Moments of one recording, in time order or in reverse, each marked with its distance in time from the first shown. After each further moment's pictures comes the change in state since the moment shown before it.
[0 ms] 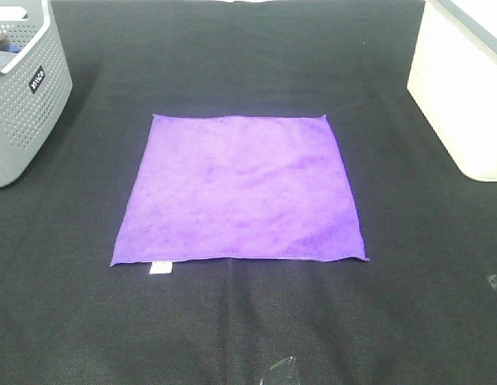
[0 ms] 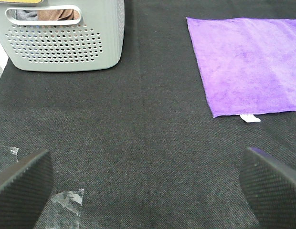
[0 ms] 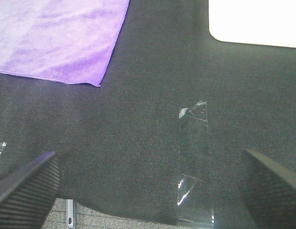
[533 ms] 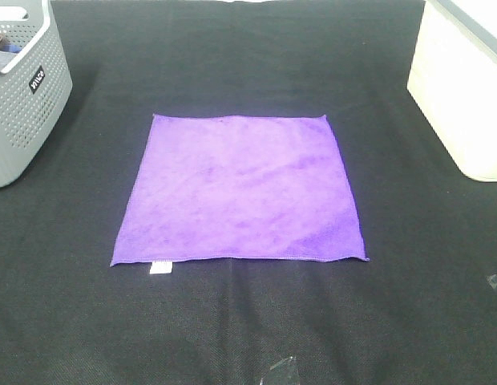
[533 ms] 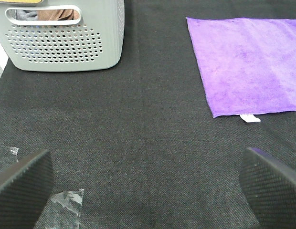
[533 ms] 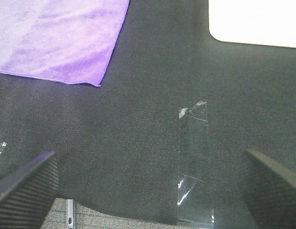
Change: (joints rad) left arm 0.000 0.000 0.000 0.000 0.000 0.000; right arm 0.000 0.000 0.000 0.000 0.000 0.000
